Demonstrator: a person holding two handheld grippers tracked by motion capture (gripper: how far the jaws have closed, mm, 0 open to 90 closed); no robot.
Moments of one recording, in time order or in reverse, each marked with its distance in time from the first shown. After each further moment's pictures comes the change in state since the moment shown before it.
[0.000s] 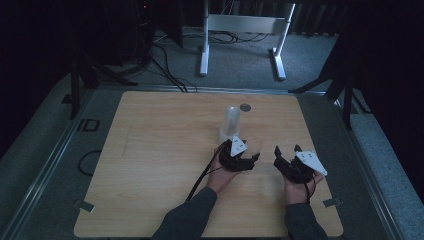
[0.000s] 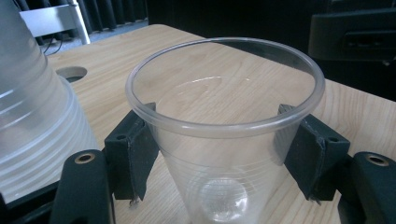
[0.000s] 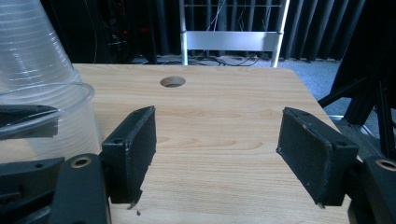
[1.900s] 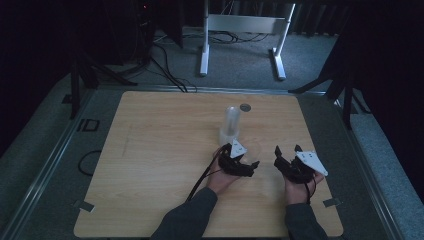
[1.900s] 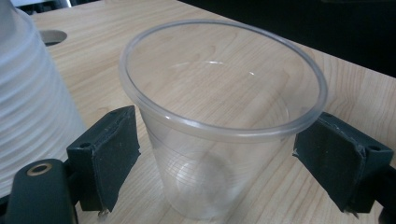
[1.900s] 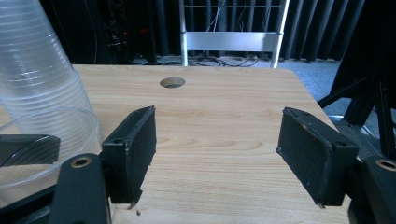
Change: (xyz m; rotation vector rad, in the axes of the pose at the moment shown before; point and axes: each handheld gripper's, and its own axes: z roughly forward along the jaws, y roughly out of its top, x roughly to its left) left arm 0.001 -0.014 0.003 0.072 -0.043 -0.030; right arm -0.001 0.000 -0.001 -0.002 -0.001 0.004
